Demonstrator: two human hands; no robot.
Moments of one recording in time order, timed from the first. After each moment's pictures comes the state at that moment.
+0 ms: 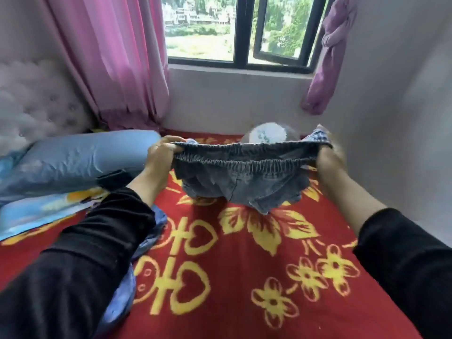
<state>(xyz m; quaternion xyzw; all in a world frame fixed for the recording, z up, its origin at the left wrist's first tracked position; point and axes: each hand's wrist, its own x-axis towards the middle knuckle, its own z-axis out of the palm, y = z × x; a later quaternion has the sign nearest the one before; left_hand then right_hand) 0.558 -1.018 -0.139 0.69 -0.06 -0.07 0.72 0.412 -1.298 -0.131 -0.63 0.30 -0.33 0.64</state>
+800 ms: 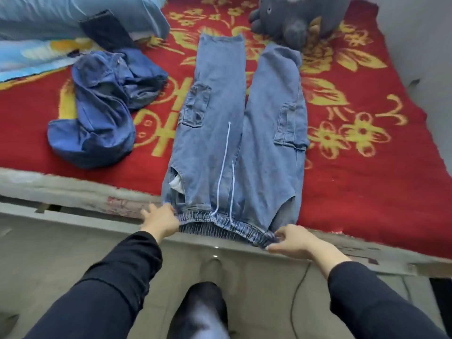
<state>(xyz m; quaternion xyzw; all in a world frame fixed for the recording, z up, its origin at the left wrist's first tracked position) 0.248 -0.868 -0.596 0.94 0.01 -0.32 0.06 0.103 -1.149 -0.579 -0.88 0.21 0.37 0.19</state>
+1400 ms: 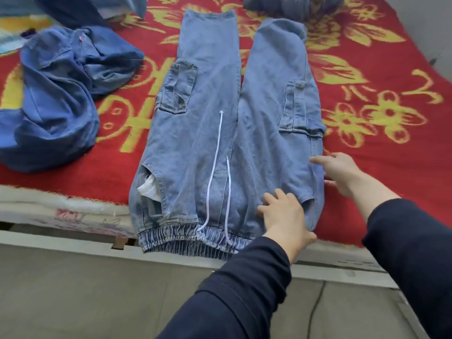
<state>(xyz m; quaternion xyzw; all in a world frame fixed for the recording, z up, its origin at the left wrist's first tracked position) 0.188 -1.119 -0.661 0.94 -0.29 -0.19 0.07 0.223 -1.276 -0.645 -0.68 0.48 -0.03 0.55</state>
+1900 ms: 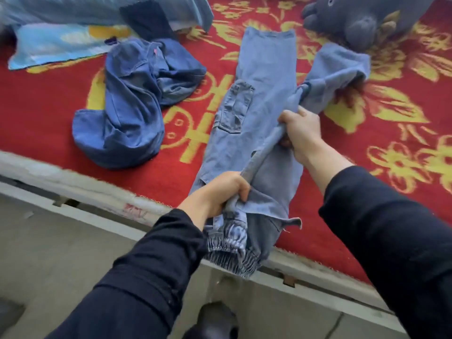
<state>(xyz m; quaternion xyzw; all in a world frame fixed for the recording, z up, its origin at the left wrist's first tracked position) 0.335 -0.946 -0.564 0.68 0.06 -0.42 0.59 0.386 -1.120 -0.539 -0.70 0.27 -0.12 0.65</state>
